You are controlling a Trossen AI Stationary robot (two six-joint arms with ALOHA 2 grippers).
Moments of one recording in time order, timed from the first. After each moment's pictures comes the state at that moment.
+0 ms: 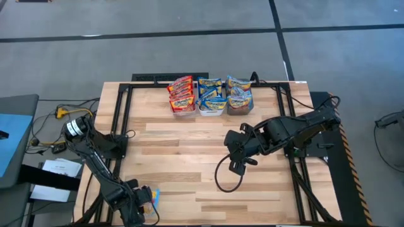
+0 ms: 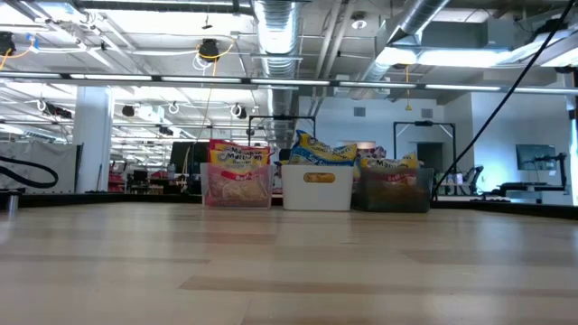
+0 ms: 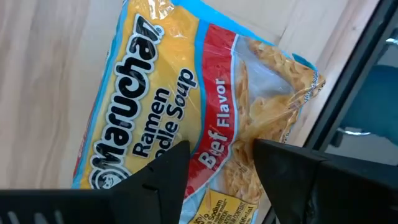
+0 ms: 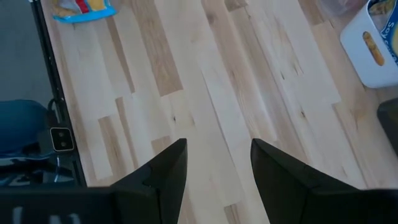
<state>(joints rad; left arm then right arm) -1.01 1.69 1.00 -0.61 -0.05 -1.41 0.38 1.64 1.83 -1.28 0.23 0.68</state>
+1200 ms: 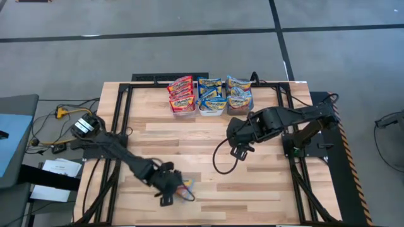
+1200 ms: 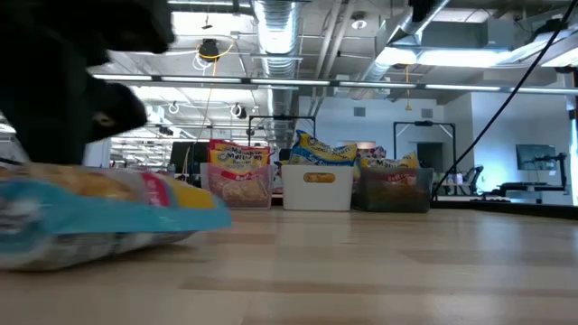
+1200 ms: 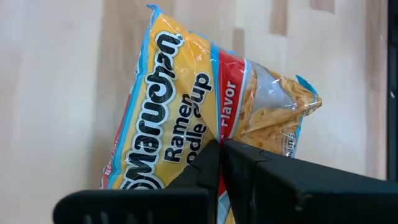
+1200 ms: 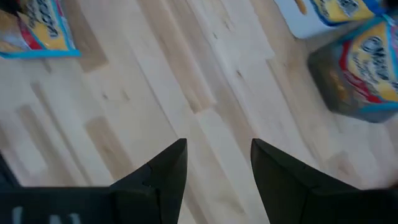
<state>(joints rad) -0.58 1.71 0.97 -0.38 -0.14 -0.68 0.25 1.64 1.83 -1.50 0.24 0.70</state>
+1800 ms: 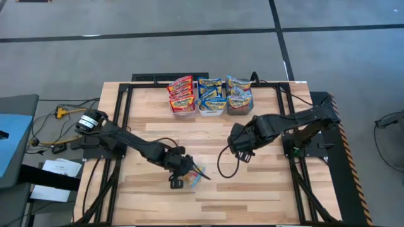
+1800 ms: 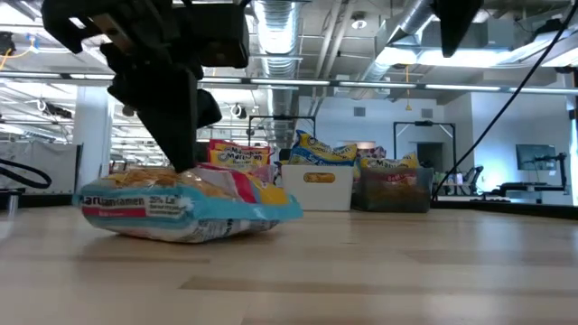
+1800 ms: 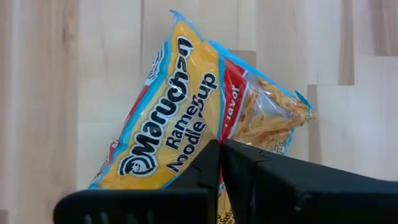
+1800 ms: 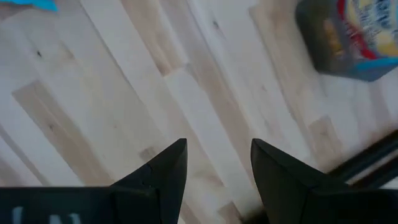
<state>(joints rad) -0.35 1.71 1.05 -0.38 -0.06 -0.37 0.27 1.63 1.63 -1.54 0.25 0.75</state>
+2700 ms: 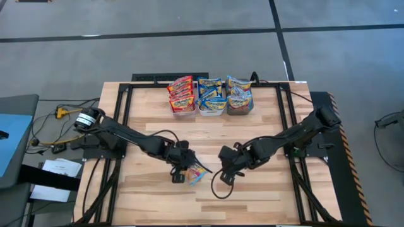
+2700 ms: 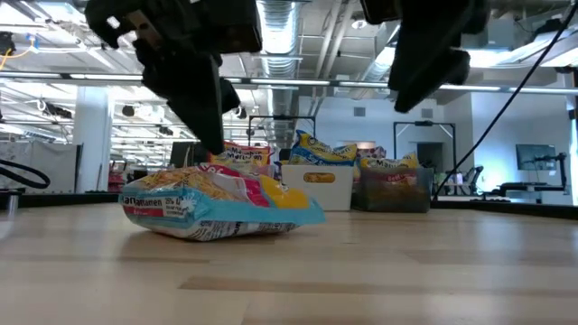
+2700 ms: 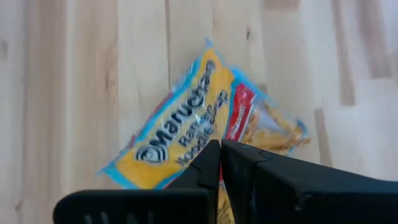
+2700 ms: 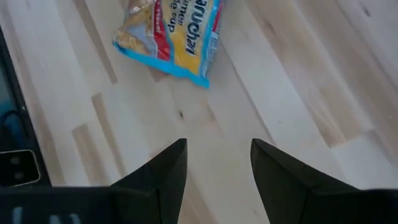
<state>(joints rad) -0.28 1.66 1.06 -0.36 -0.06 -0.24 0.40 1.64 1.21 -0.63 0.18 0.87</state>
